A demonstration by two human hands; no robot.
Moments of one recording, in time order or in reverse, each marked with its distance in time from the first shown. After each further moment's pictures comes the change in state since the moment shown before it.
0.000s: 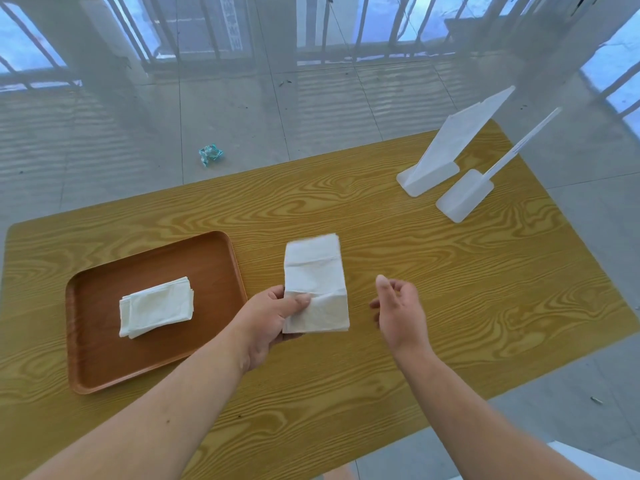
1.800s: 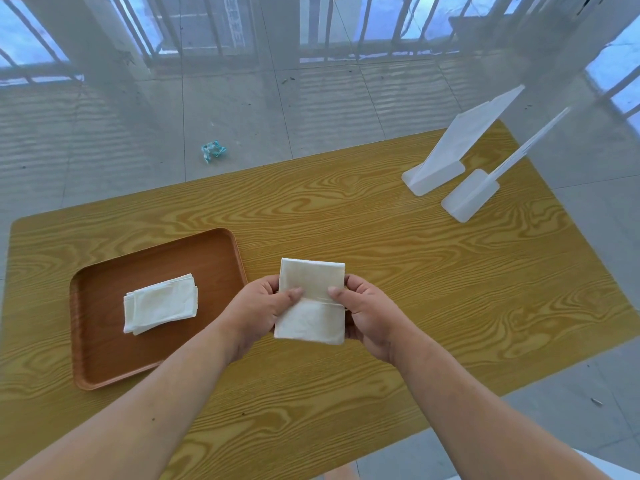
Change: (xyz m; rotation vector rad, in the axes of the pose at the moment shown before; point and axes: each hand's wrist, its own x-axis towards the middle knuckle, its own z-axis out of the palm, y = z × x) left_hand -0.008 0.014 -0.020 0.121 -0.099 0.155; right_hand -0.016 -0.038 0.034 0.304 -0.616 0.186
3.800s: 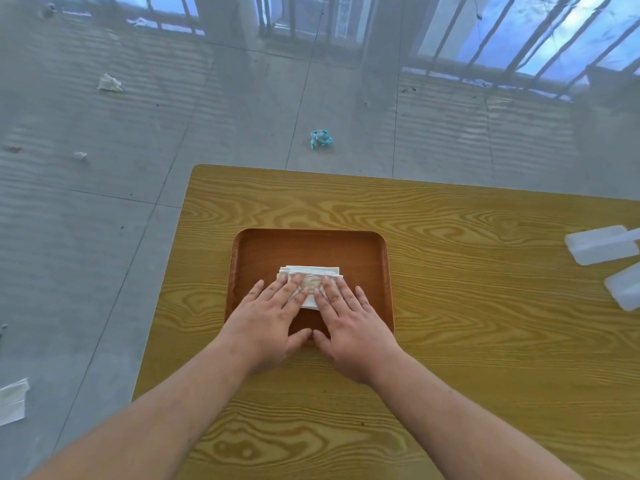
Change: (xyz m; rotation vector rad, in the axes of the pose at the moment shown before) left_hand -0.073 -0.086 -0.220 1.507 0.289 0.145; right_hand 0.094 0.082 0.211 -1.936 -0.291 -0.560
